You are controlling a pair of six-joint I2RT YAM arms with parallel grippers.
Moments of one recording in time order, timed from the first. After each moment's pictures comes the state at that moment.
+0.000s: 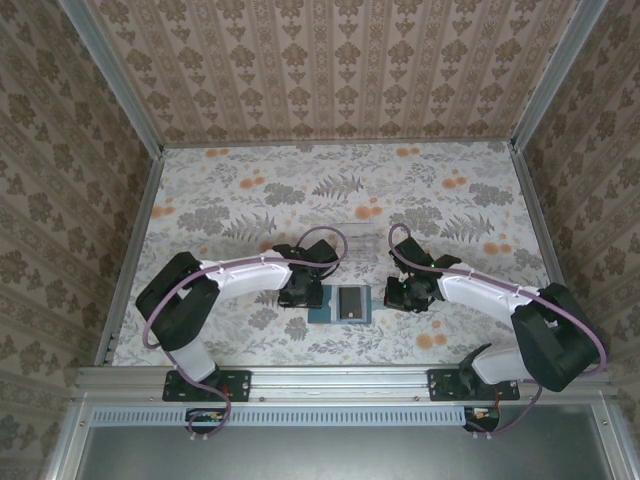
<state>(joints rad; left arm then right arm) -0.93 1.69 0.98 -0.74 -0.03 -0.79 0.53 1.36 0.65 -0.57 -0.17 0.73</state>
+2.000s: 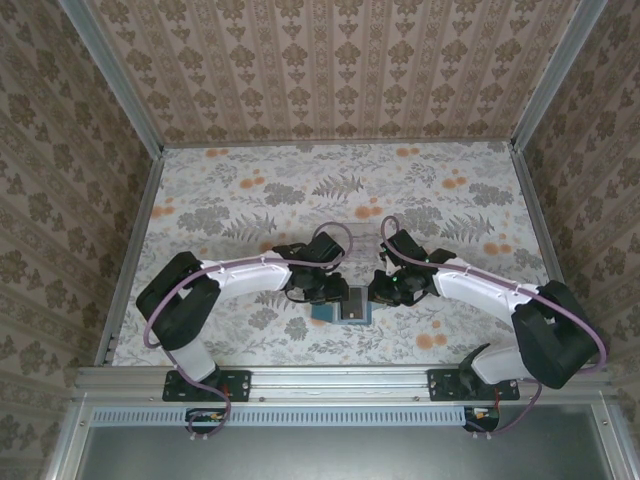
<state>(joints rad) -0.92 1.69 0.95 -0.40 0.31 -0.87 0.58 1.39 0.73 -0.53 -0.34 0.76</state>
